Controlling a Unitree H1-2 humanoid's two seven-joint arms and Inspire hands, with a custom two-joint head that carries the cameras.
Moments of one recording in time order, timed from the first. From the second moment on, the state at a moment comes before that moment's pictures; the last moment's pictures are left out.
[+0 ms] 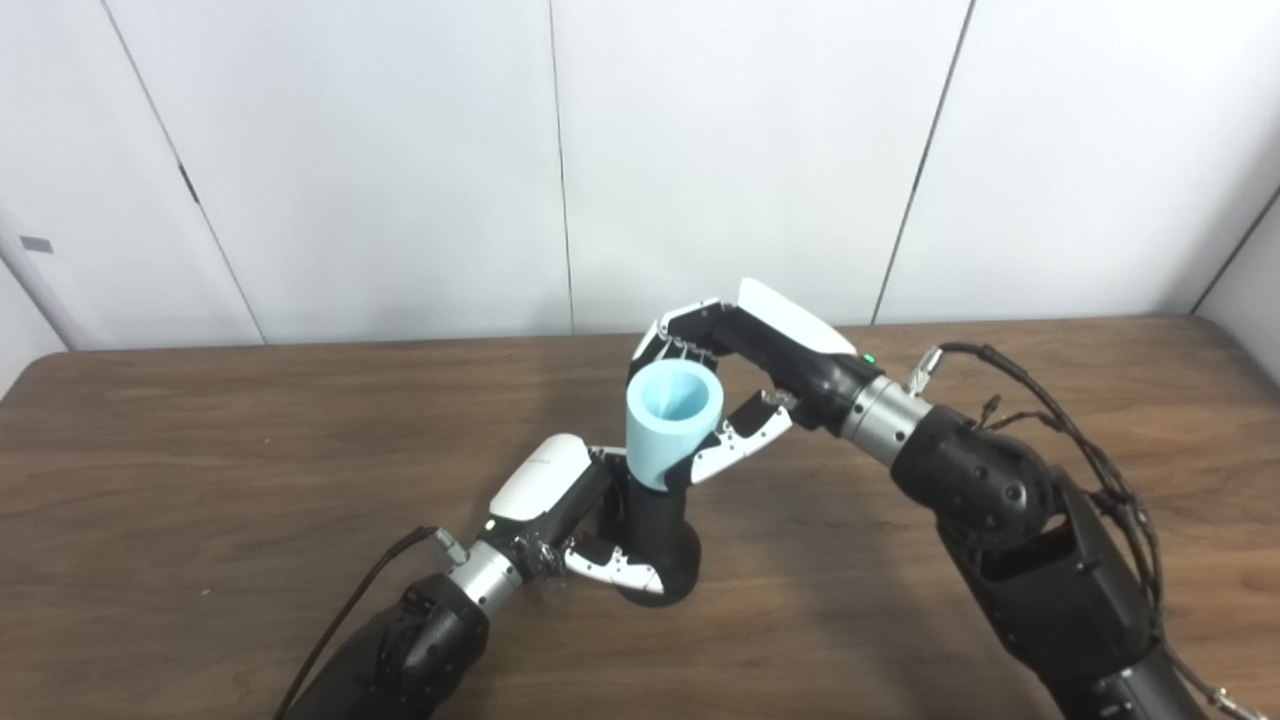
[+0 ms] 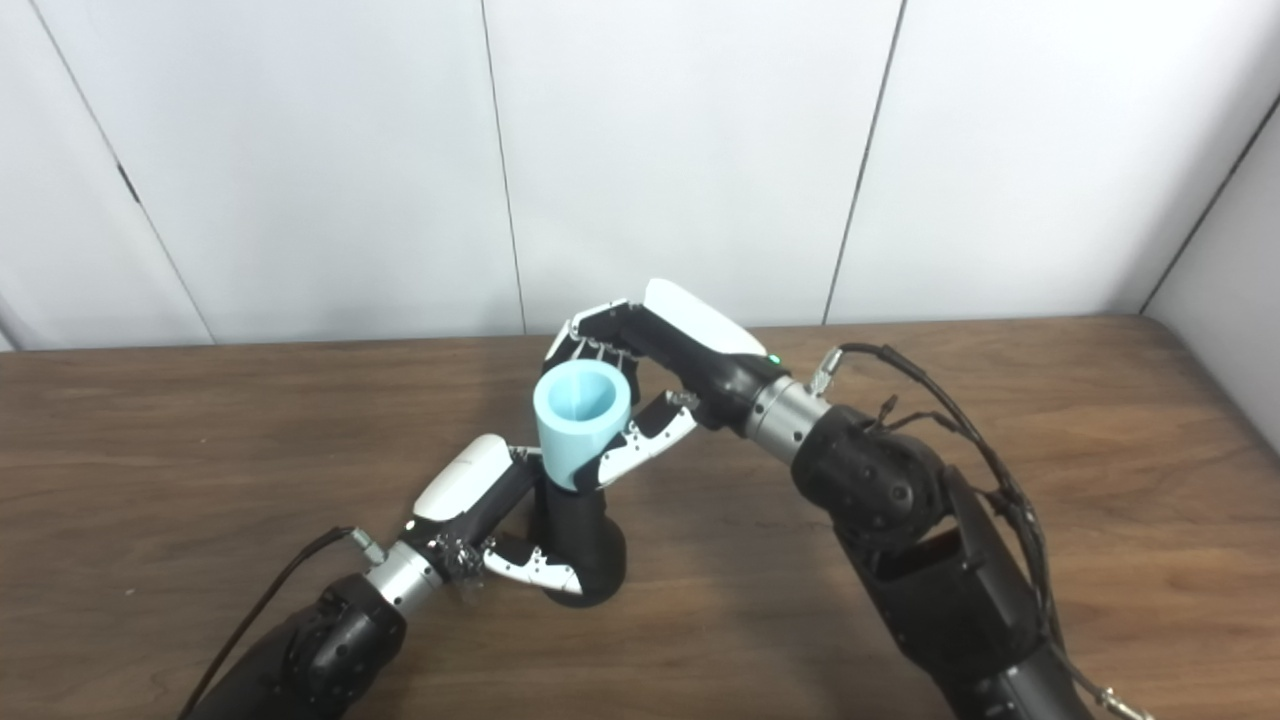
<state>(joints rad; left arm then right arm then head) -0.45 0.24 -0.51 0.44 0.53 -0.43 0.05 -0.50 -0.32 0.25 -0.25 -0.34 0.09 0.42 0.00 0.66</state>
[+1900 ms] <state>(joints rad) -0.43 0.24 -0.51 0.40 0.53 -0.39 0.05 -0.52 -0.36 0.25 -0.28 -0.33 0.16 0.50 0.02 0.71</state>
